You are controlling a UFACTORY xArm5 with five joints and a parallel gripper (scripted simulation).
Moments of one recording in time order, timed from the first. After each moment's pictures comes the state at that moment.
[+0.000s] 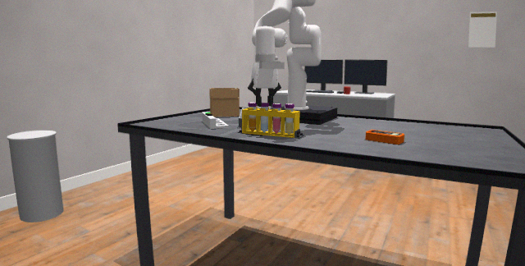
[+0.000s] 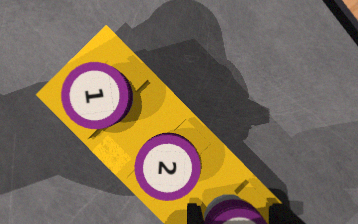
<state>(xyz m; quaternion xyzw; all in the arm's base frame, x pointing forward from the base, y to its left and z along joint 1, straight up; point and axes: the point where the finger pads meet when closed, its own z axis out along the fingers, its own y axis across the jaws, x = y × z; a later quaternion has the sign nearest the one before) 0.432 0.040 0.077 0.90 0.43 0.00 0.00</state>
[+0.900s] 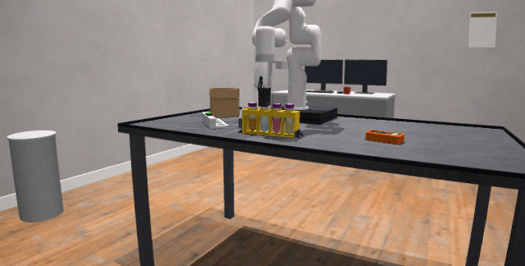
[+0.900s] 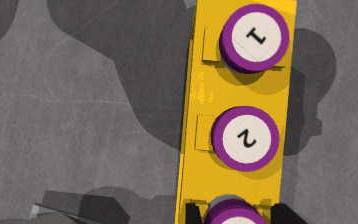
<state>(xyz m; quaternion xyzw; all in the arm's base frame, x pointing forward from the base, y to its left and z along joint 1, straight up) 0.432 0.040 0.077 0.64 0.76 0.00 0.00</state>
